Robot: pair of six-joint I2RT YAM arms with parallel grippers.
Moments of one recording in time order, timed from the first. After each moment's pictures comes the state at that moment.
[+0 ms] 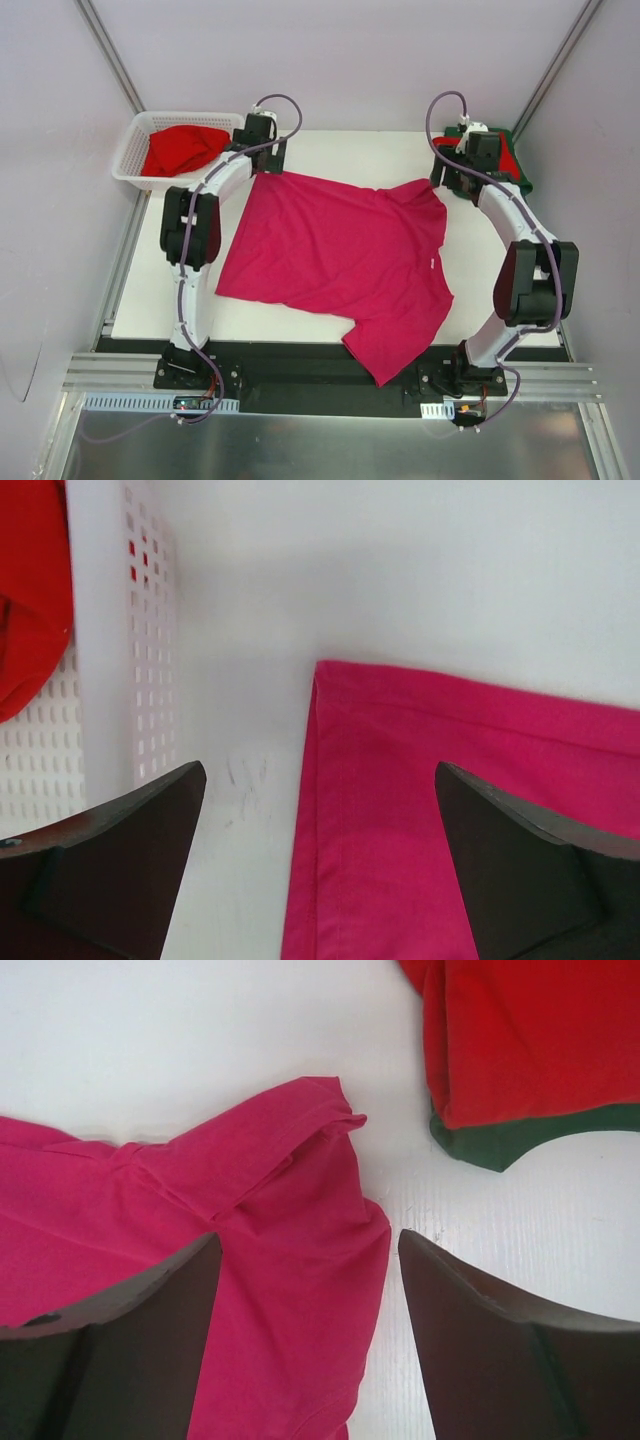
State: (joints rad) left arm -0.25 2.24 1.87 -0.37 -0.26 0.01; right arm 0.03 1.70 1.33 -0.28 -0.04 0.09
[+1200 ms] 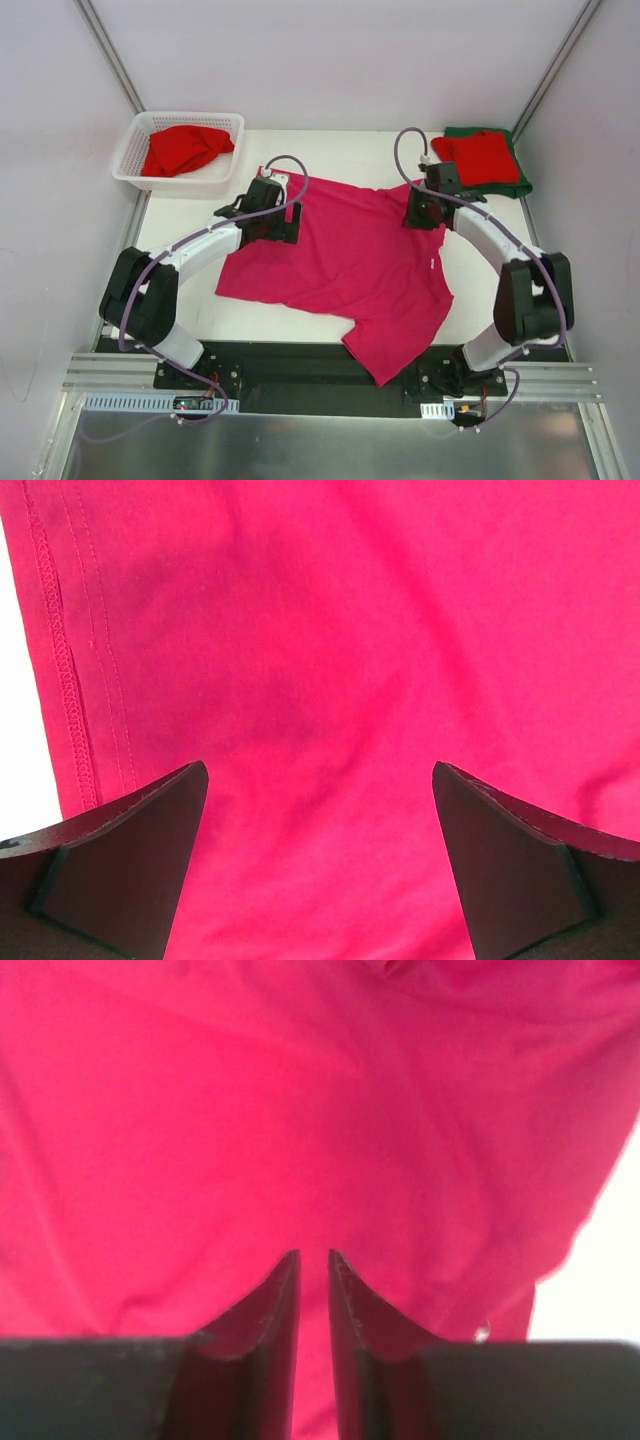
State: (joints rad) left arm -0.49 1.55 1.01 -0.33 -0.06 -0.24; right arm 0.25 1.53 1.11 -0.50 -0.09 0.31
